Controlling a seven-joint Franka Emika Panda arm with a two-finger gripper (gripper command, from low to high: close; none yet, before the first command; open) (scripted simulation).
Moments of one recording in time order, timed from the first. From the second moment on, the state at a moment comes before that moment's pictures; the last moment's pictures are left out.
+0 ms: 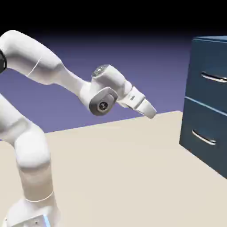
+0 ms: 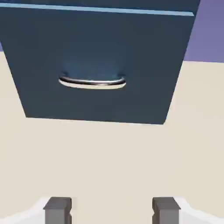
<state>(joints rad) 0.06 -0.57 -0.04 -2.79 -0.05 3.03 0.70</state>
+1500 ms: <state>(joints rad) 1.69 -0.60 -1.48 -1.88 -1.89 2.83 -0.98</state>
